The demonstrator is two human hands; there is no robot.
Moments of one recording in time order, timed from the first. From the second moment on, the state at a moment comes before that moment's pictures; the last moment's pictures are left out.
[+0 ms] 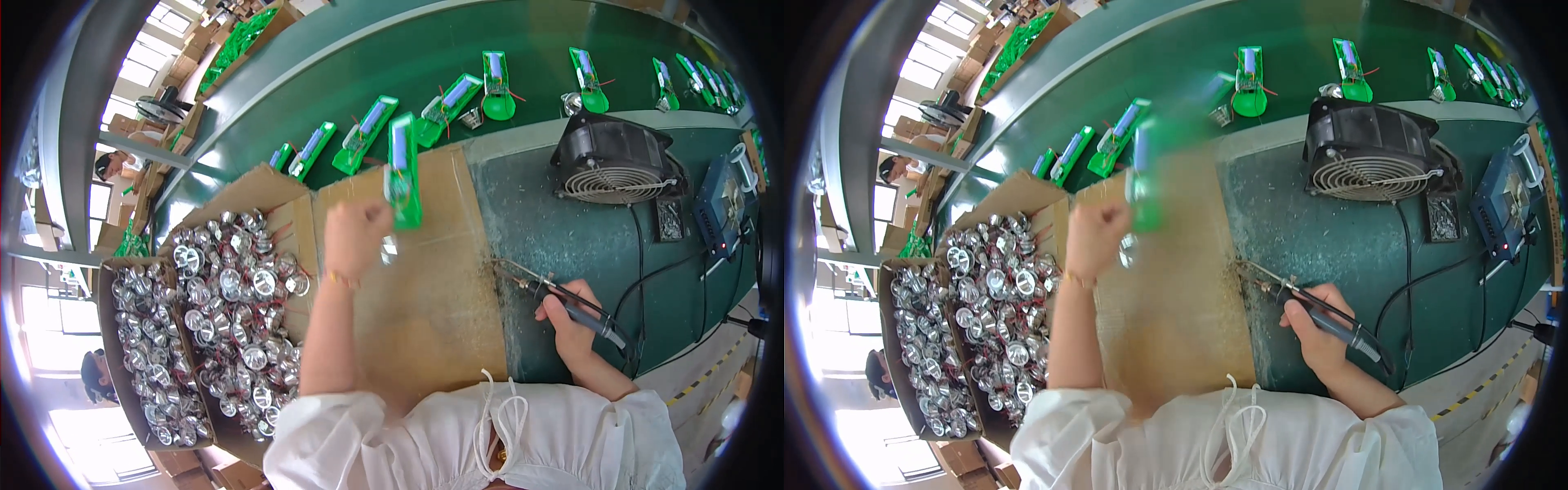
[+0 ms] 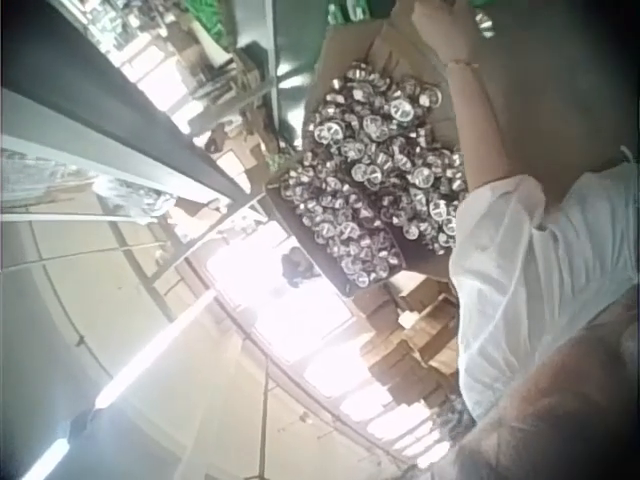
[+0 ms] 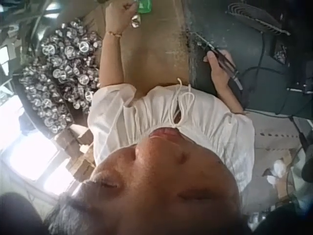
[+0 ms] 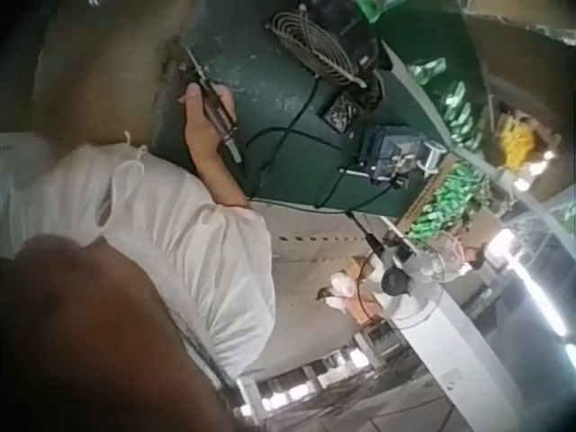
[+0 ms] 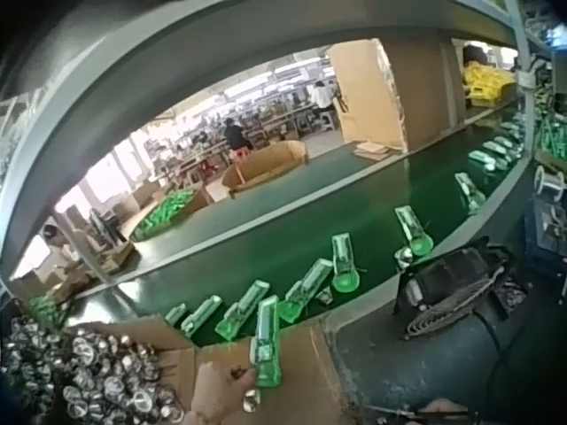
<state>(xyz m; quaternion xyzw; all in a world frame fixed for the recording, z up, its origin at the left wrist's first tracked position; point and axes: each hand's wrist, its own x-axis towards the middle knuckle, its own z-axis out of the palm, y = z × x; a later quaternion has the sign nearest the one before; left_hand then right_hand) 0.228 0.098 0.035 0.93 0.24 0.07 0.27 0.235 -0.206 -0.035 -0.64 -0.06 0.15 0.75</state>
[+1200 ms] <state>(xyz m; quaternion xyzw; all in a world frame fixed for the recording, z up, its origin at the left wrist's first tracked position) 0.056 0.104 0.030 0.78 0.60 0.18 -0.08 0.215 -0.205 -0.027 -0.67 -0.14 0.11 0.73</state>
